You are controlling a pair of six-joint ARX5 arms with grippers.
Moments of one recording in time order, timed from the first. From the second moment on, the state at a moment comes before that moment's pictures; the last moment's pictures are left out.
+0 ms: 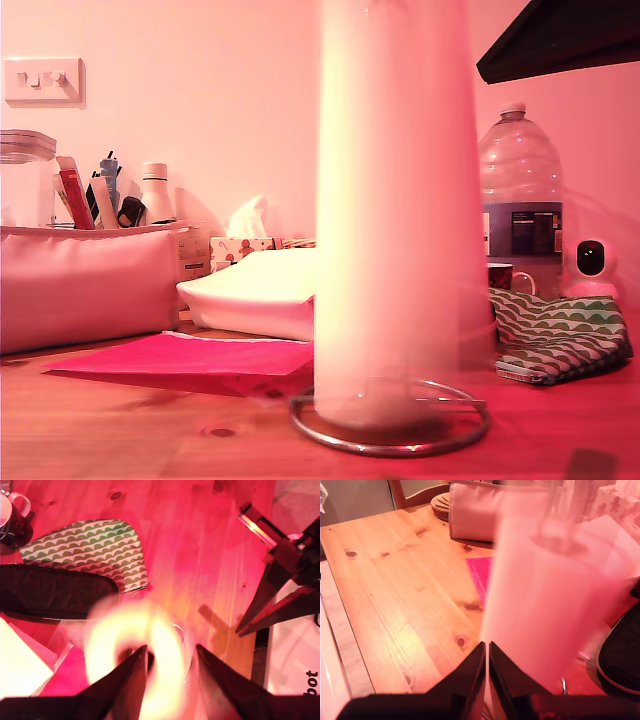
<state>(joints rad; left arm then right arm) -0.88 1.83 2.21 -1.38 0.25 0.38 0.72 0.60 0.49 -0.27 -0.20 -0.16</state>
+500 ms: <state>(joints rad) -0.88 1.83 2.21 -1.37 0.22 0.37 0.72 0.60 0.49 -0.23 -0.18 -0.15</state>
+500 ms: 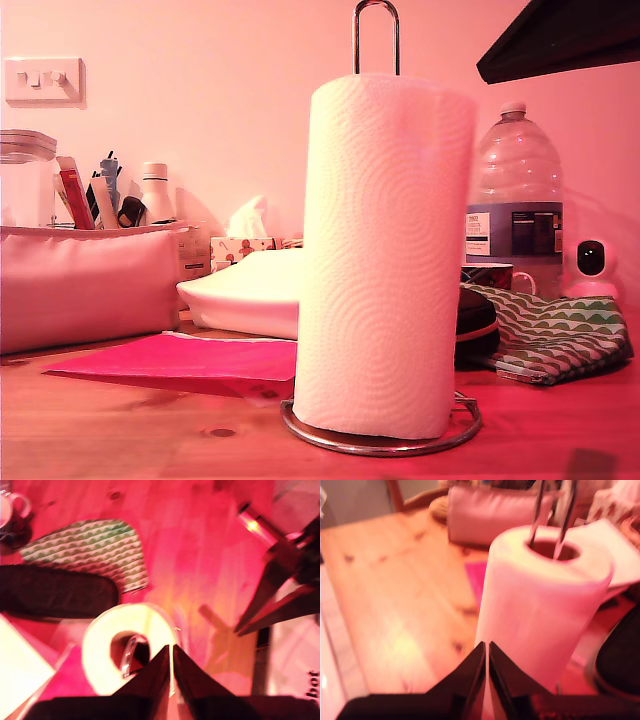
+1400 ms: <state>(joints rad) -0.67 1.72 2.21 -1.28 0.26 0.29 0.33 0.60 0.49 -0.13 -0.01 -0.05</state>
